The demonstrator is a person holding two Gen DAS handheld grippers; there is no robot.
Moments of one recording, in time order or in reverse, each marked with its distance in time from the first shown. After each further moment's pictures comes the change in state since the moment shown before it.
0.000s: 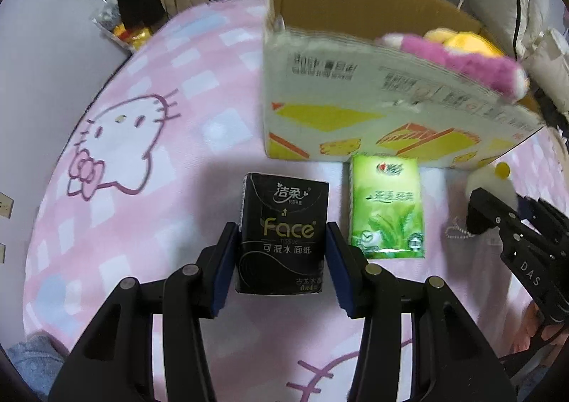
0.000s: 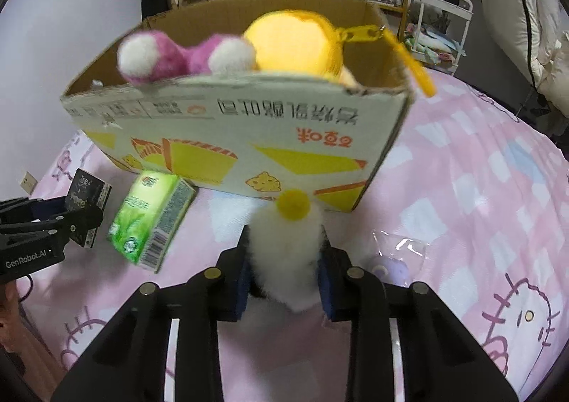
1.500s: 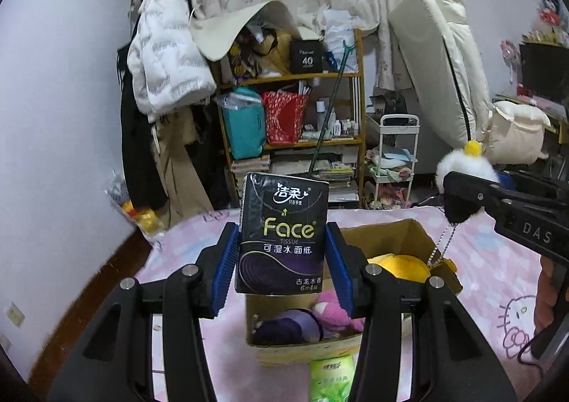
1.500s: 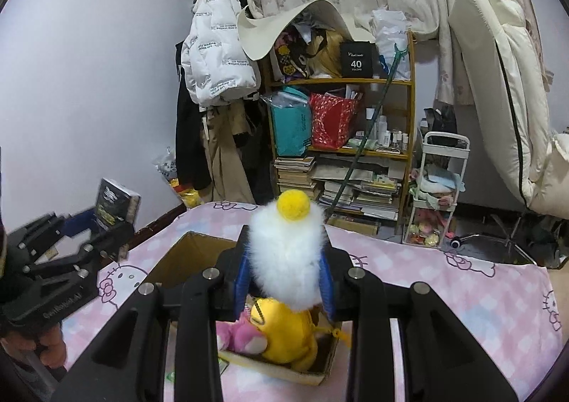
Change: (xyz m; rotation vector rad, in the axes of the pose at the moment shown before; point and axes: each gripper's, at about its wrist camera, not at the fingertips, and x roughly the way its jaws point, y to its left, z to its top) left arm -0.119 -0.033 0.081 0.134 -0.680 0.005; right arm -0.119 0.000 0.112 -0.072 -0.515 0.072
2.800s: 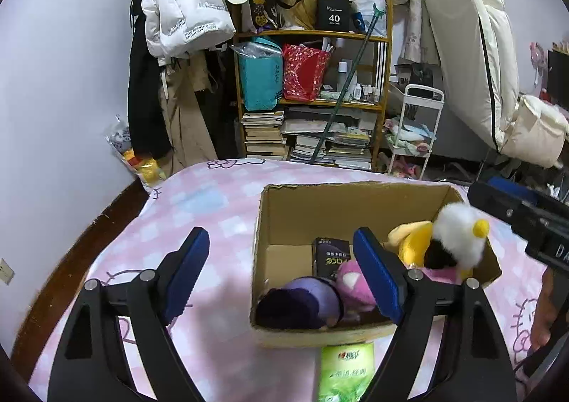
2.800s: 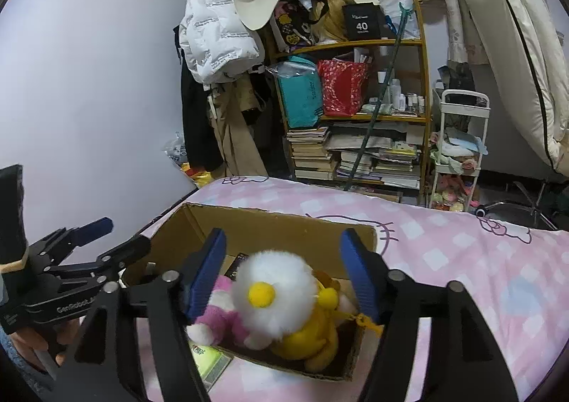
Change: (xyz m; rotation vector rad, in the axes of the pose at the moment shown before) left arm 0.049 0.022 -0.038 -0.087 0.147 0.030; right arm 0.047 -0.018 -0.034 0.074 0.090 0.076
